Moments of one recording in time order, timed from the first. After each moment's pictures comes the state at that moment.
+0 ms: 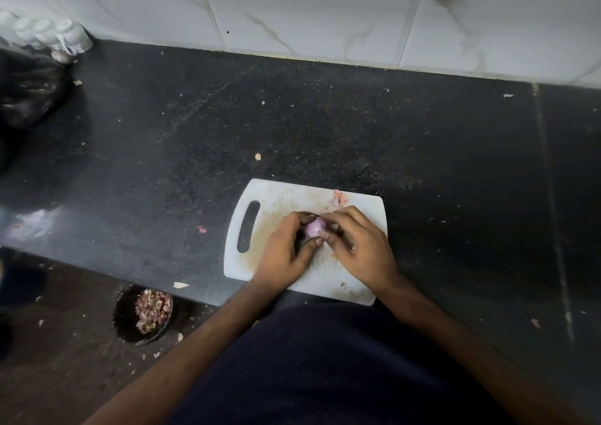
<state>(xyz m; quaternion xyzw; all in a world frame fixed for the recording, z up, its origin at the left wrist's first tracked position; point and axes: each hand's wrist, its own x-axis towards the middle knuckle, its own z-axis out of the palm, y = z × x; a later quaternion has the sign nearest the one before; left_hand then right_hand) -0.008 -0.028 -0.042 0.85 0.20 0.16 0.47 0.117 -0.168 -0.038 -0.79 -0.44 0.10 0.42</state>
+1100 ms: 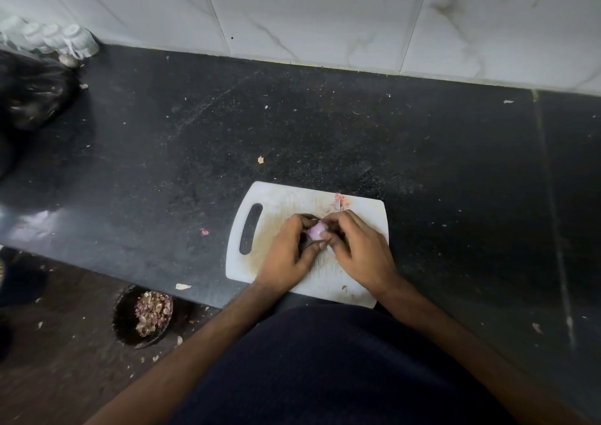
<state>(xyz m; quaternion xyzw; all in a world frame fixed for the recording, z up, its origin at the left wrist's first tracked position) -0.006 -0.027 -0.049 0.85 0.19 0.15 0.46 0.116 -0.164 -0.034 -0.82 -0.43 0.12 0.36</state>
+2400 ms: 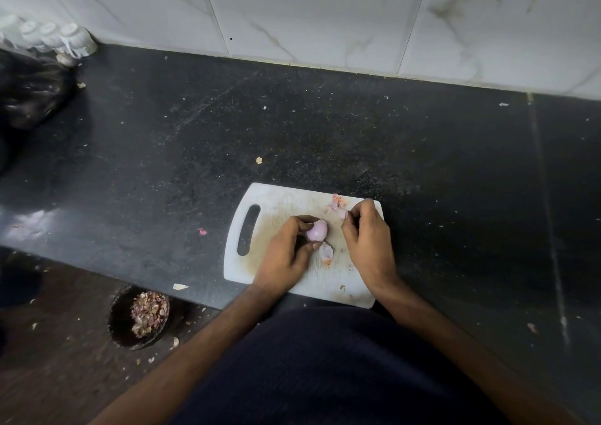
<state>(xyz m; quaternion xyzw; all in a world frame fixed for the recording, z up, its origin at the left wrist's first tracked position) -0.009 -0.029 -0.048 0.83 0.21 0.17 0.48 0.124 -0.157 -0.040 -0.86 -0.29 0.08 0.42</state>
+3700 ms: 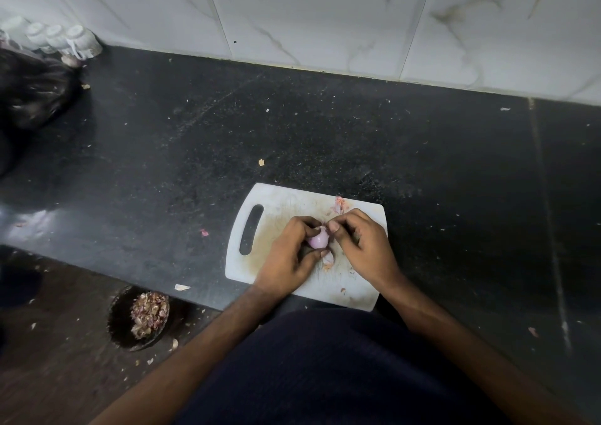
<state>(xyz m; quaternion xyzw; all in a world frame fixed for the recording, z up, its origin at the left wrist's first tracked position) -0.010 -0.030 -0.044 0.85 0.15 0.19 0.47 0.129 -0.162 -0.041 -0.78 -0.37 0.17 0.48</state>
